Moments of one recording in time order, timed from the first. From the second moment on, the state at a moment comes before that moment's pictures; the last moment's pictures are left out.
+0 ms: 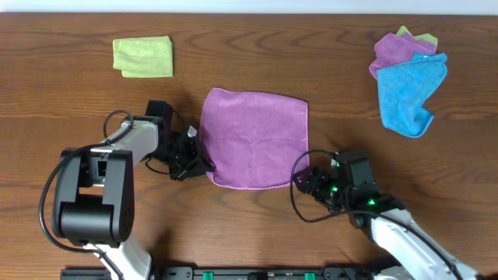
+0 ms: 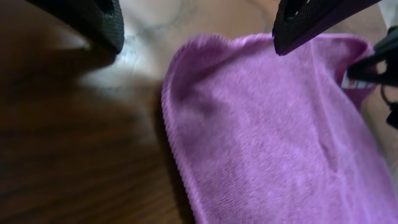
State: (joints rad) left arm -0.08 1.86 0.95 -0.74 0.75 -0.42; right arm 0.30 1.23 0.36 -0.13 -0.34 0.88
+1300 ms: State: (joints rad) left arm -0.08 1.77 0.95 -1.01 0.74 -0.17; right arm 0.31 1.10 0.36 -0.25 -0.35 0.93
